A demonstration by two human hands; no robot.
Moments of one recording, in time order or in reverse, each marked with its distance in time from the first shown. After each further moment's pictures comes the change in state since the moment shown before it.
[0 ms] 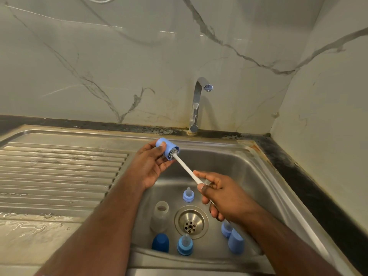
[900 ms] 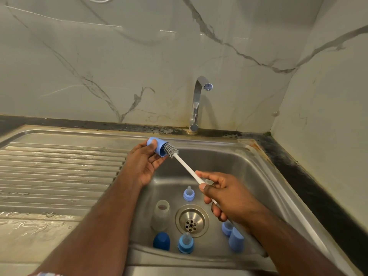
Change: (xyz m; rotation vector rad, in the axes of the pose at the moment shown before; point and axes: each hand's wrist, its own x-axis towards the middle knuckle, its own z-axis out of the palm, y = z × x) left_hand 0.000 0.008 -0.006 0.000 0.116 0.049; right_hand -0.008 -0.005 -0.001 0.092 0.015 0.011
